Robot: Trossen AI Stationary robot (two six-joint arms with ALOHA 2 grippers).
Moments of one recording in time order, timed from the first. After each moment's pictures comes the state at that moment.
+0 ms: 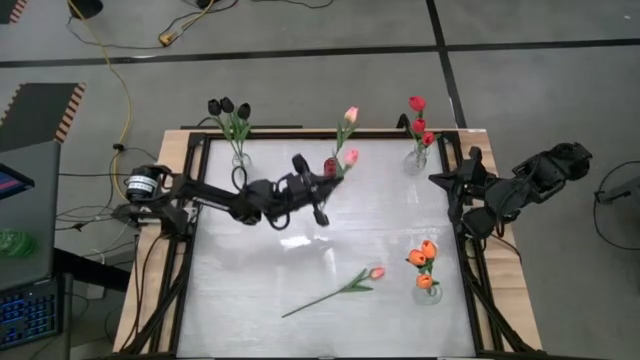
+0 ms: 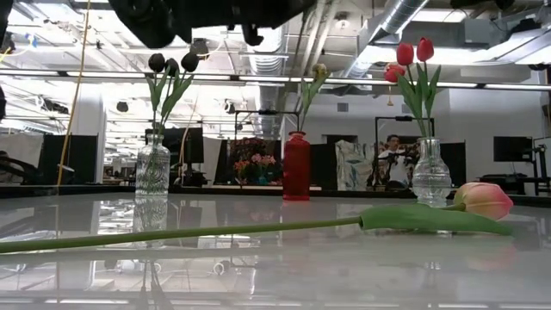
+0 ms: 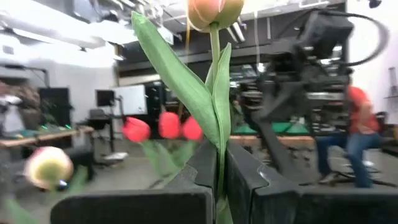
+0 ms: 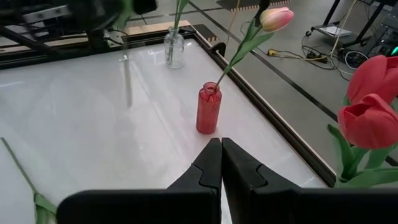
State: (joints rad) left arm 0.00 1.69 0.92 1.14 -0.34 0.17; right arm 0.53 0.70 1.11 -1.12 0.88 0.52
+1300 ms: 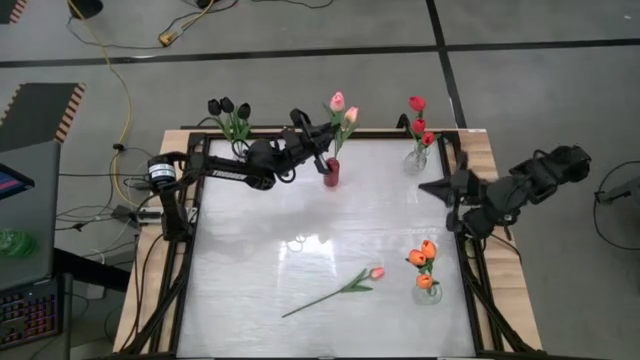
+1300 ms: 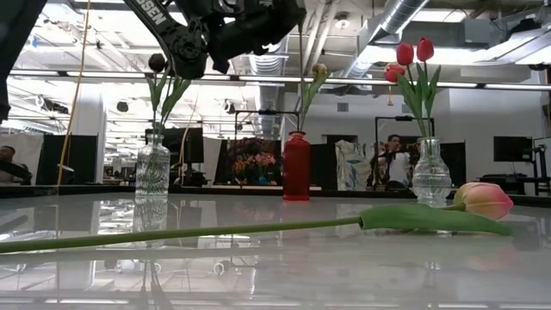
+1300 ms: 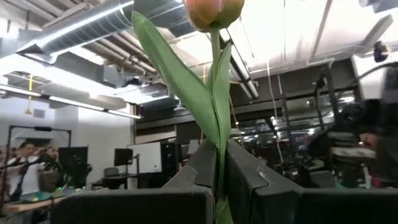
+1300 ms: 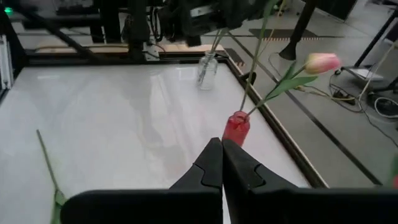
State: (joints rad) left arm 0.33 1.83 1.06 1.40 -0.04 0.14; right arm 0.50 0.69 1.03 -0.85 0.76 0.21
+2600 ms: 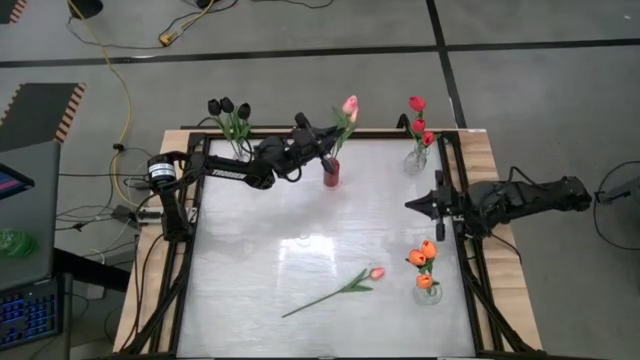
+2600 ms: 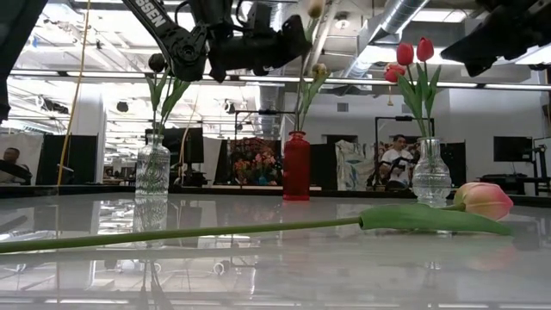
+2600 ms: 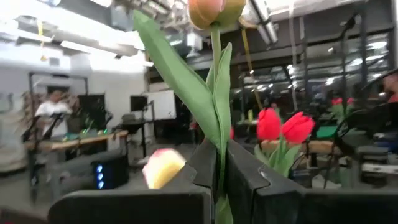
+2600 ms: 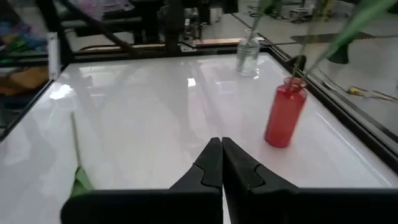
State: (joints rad) left arm 0.34 1.83 1.05 1.17 -0.12 0.13; right arm 0.19 0.34 0.45 -0.40 0.31 0.08
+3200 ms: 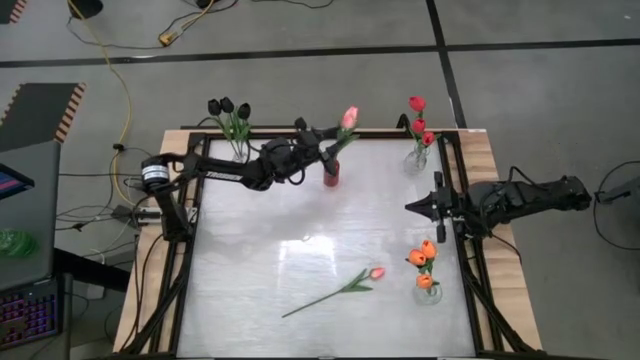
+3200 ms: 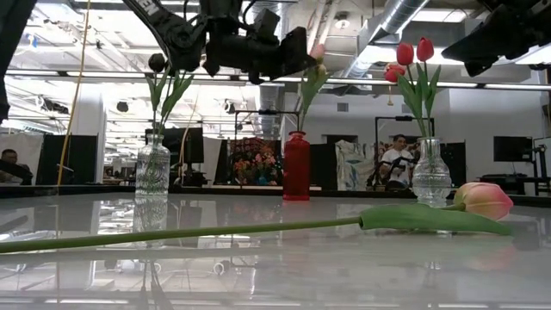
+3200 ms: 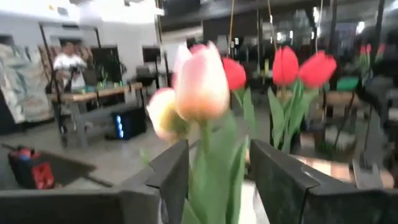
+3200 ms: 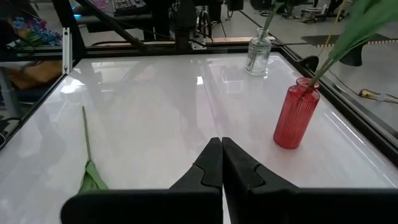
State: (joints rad) left arm 0.31 1.78 1.05 0.91 -0.25 0.11; right arm 0.19 0.34 0.45 -0.40 0.29 0.07
